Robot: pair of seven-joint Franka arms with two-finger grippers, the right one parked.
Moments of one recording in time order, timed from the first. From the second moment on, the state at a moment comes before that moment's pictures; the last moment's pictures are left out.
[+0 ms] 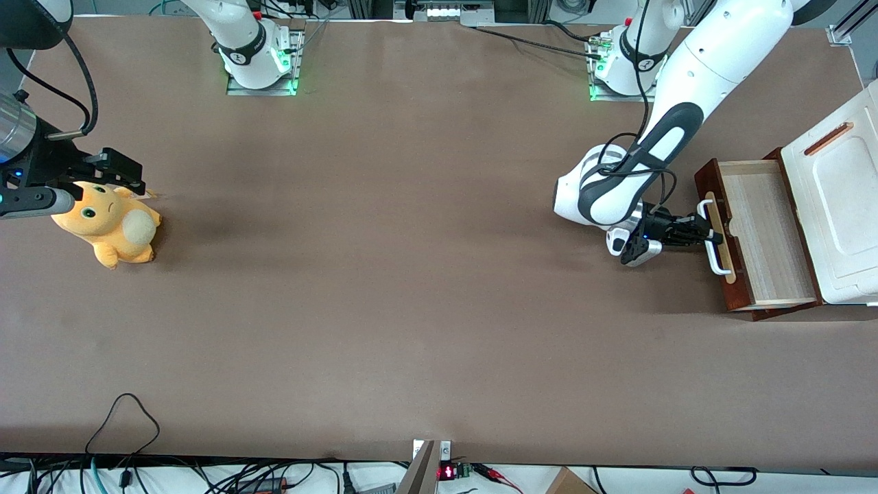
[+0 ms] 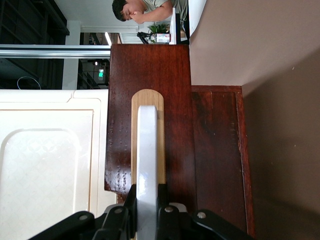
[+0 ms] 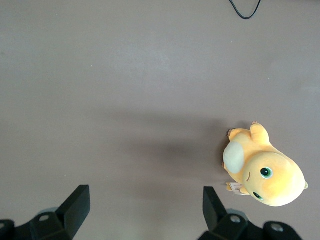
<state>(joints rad) 0.09 0.65 -0.52 -2.12 1.60 1.31 -1.15</state>
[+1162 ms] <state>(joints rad) 0.09 0.38 -0.53 -1.90 1.02 1.56 -0.81</state>
